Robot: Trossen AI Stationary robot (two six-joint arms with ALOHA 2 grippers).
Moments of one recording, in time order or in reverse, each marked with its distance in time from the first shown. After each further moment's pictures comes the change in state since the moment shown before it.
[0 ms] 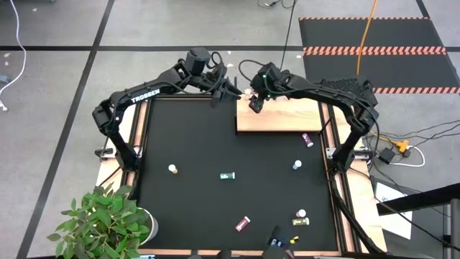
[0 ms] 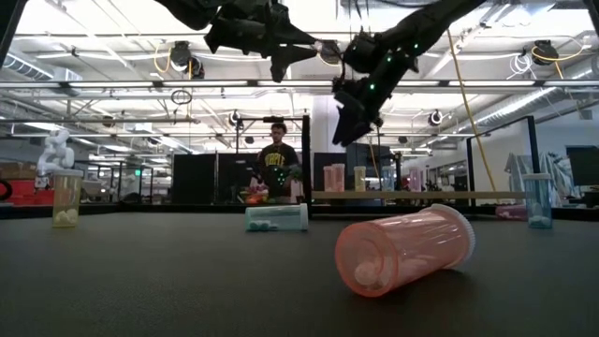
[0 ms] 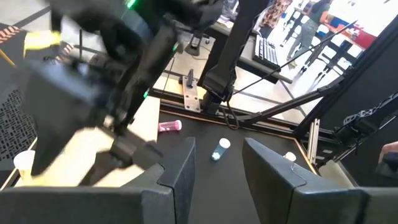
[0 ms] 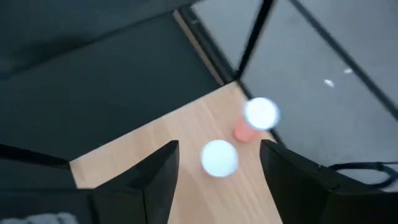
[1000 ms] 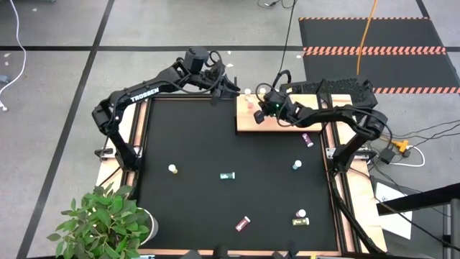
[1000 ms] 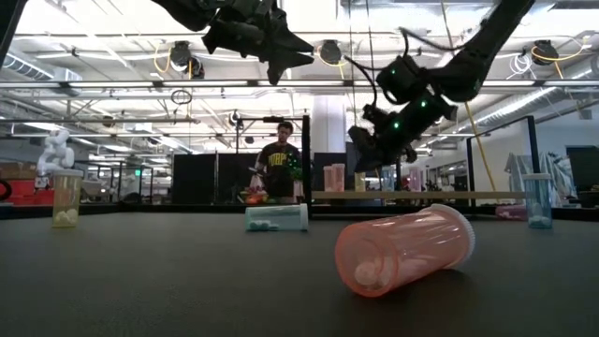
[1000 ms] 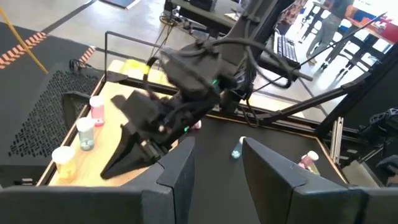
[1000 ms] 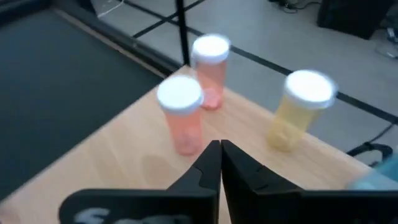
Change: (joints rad) left arm 0.023 0.000 0.000 -0.016 -0.051 0.051; right arm 0.069 -0.095 -0.623 0.820 0.260 0.308
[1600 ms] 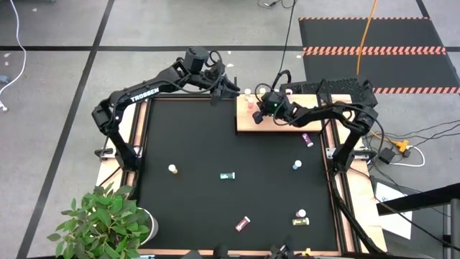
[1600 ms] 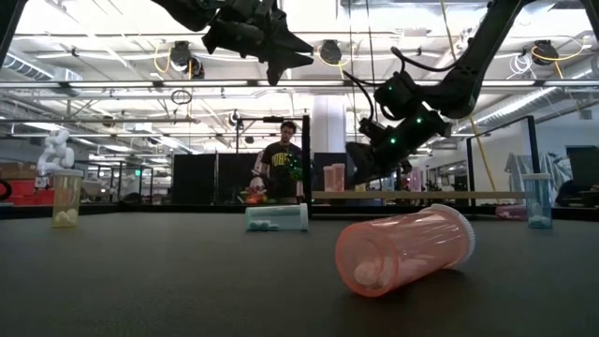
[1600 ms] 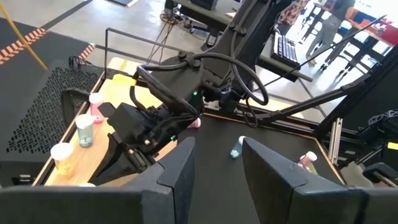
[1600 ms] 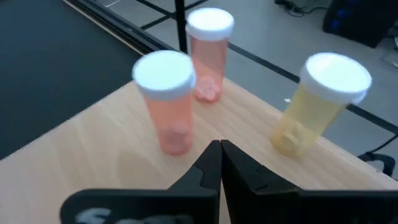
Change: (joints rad) left arm 0.001 0.000 0.000 -0.006 0.000 -0.011; right arm -0.042 0.111 0.000 0.125 -0.045 -0.069
